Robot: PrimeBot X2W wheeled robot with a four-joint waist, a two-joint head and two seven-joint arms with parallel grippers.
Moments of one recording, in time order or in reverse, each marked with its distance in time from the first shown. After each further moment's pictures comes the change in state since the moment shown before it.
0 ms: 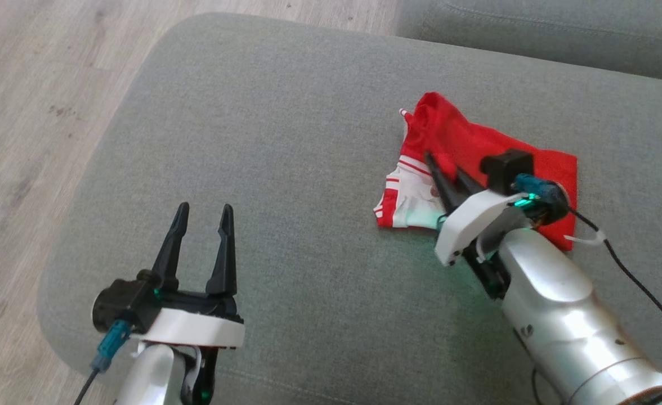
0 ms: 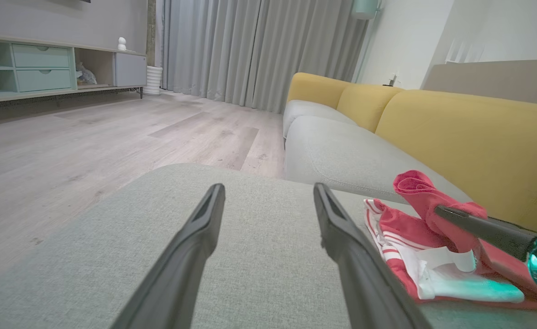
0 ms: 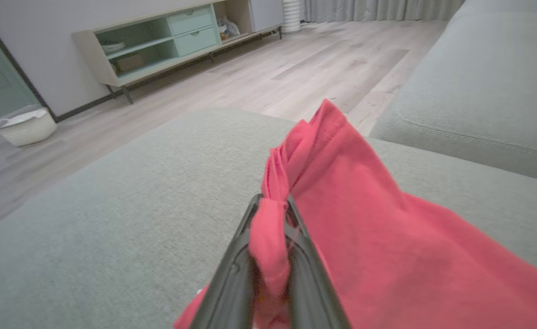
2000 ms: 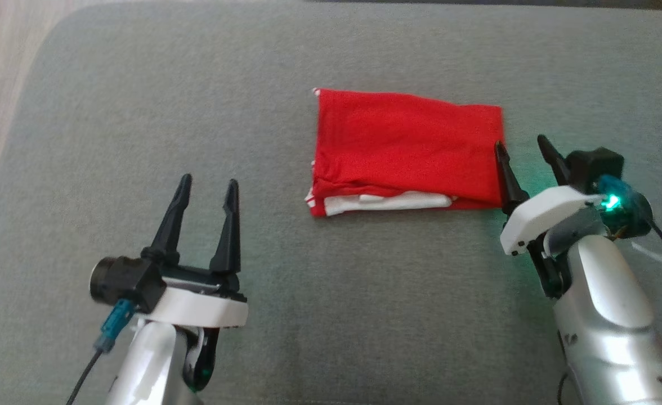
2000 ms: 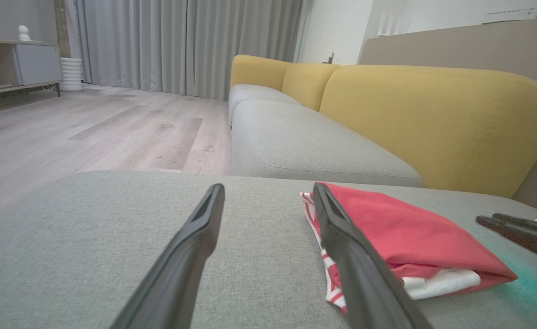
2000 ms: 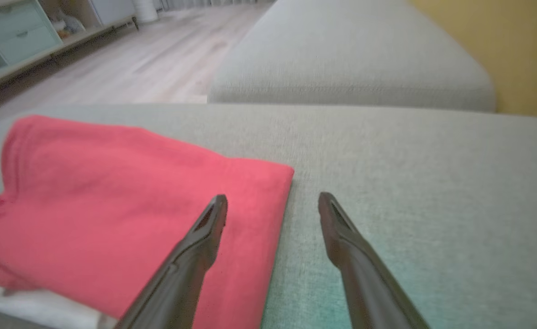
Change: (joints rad) left arm -0.059 -0.001 -0.003 -0.020 0.061 -0.004 0.000; right arm 0.176 0.017 -0.467 -0.290 -0.311 0.000 0.159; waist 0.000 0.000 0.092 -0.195
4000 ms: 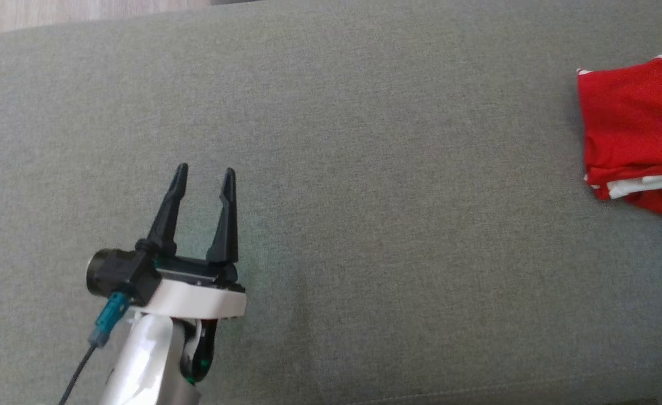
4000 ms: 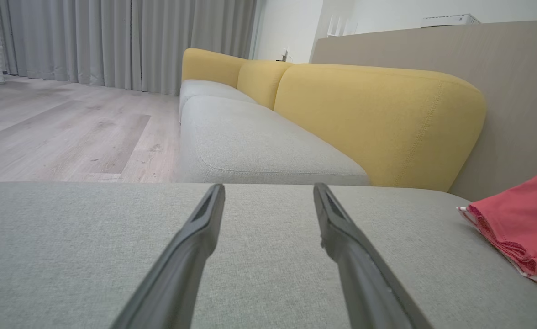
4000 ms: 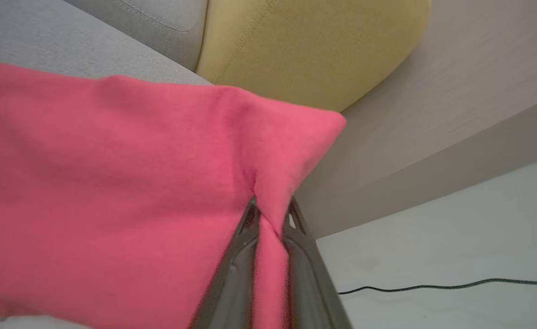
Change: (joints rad) left arm -0.017 -0.001 -0.008 -0.016 -0.020 0.007 0.000; right arm -0.135 -0.559 -0.032 0.100 -0.272 0.000 0.121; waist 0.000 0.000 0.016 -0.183
